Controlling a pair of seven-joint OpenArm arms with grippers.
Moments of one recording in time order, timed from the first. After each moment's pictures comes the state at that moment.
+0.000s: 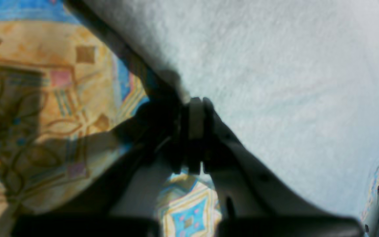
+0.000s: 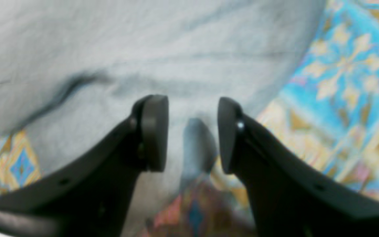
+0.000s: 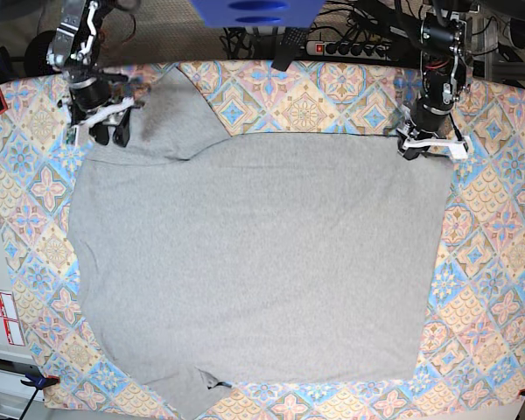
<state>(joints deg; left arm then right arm) 21.5 -16.8 -6.9 79.1 -63.5 6.9 17.4 -26.6 4.2 25.6 89.3 18.2 26.5 -18.7</state>
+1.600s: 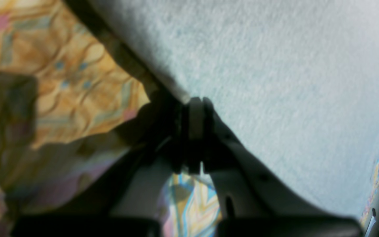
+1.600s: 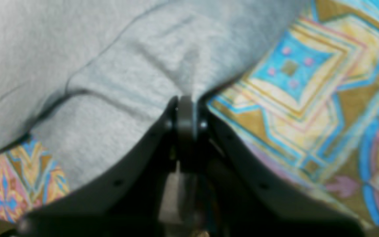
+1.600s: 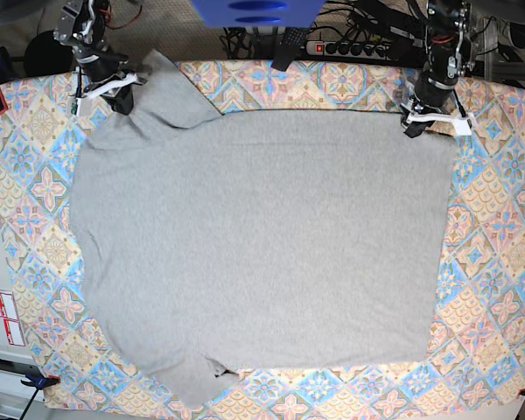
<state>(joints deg) 29.9 -18.4 -6.9 80.4 -64.7 3.7 15.0 -30.5 3.4 27.5 81.1 25.8 27.5 -19.9</state>
